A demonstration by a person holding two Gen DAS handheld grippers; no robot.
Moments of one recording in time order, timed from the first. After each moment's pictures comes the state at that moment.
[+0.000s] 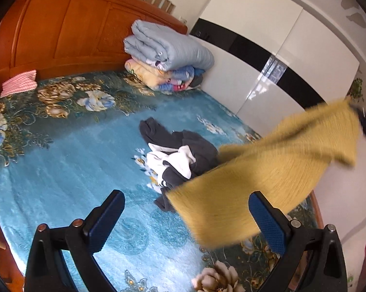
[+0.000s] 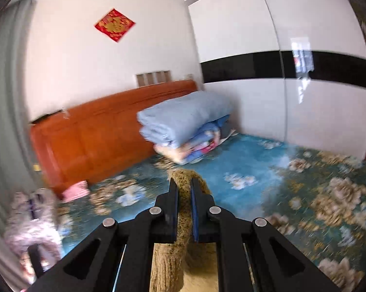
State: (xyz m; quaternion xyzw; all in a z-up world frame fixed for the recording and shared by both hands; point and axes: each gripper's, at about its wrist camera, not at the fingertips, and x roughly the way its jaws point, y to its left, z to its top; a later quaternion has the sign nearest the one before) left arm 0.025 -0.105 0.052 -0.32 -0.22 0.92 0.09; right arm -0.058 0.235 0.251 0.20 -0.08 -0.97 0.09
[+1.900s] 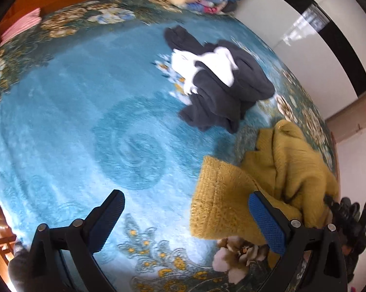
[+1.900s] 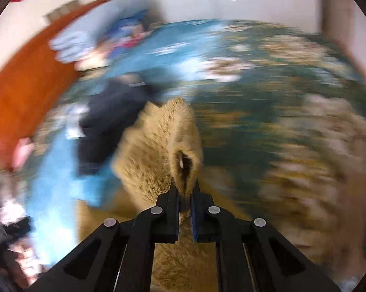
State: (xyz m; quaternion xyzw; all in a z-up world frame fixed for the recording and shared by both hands) left arm -0.011 -0.054 -0.076 -0.54 -0.20 0.81 0.07; right arm 0.006 0.316 -0.040 0.46 -0.17 -0.86 -0.13
